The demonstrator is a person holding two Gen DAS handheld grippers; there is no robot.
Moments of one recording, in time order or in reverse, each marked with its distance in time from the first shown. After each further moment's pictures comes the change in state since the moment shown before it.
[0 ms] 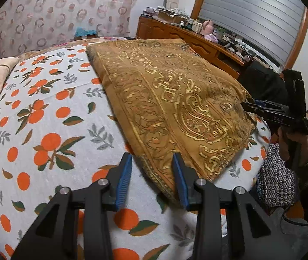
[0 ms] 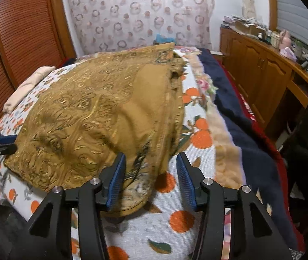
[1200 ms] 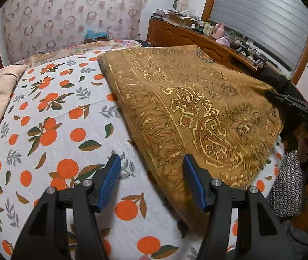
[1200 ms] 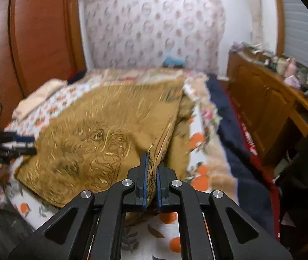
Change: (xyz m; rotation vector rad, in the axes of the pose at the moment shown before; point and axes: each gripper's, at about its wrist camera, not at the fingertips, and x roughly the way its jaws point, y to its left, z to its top) left arm 0.006 0.017 0.028 -0.024 -0.017 0.071; right arm -0.037 0.009 0.038 -0.070 -0.162 0.004
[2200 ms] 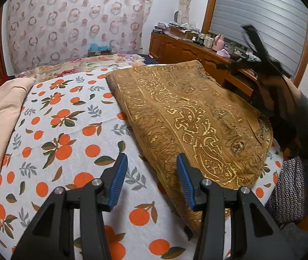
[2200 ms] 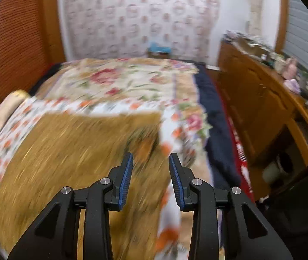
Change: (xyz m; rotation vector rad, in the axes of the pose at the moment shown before) left arm -0.016 0.009 0.006 0.015 -0.095 0.024; right arm 0.126 -0.038 0.112 -0.023 0.164 -0.067
